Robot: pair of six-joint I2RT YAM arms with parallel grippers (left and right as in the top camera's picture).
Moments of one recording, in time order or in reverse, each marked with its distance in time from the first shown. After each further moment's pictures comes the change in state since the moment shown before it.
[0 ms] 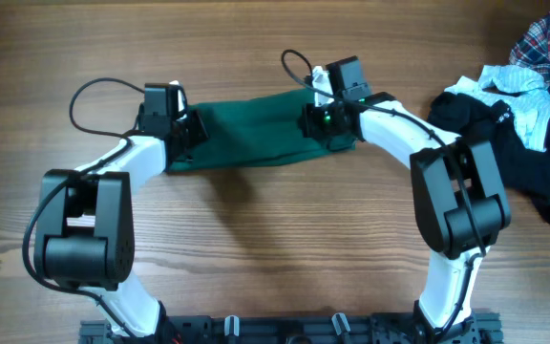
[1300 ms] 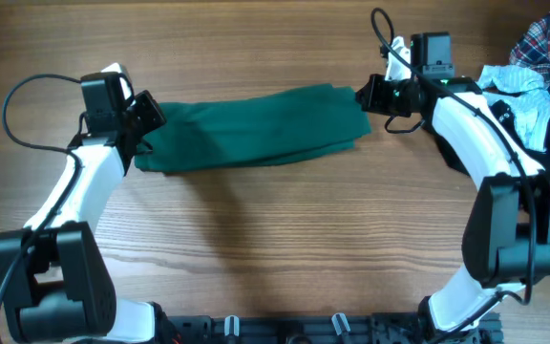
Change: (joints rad) left arm 0.170 -0.236 0.008 -0.085 -0.008 0.019; right arm -0.259 -0.222 0.001 -0.168 -0.062 0.027
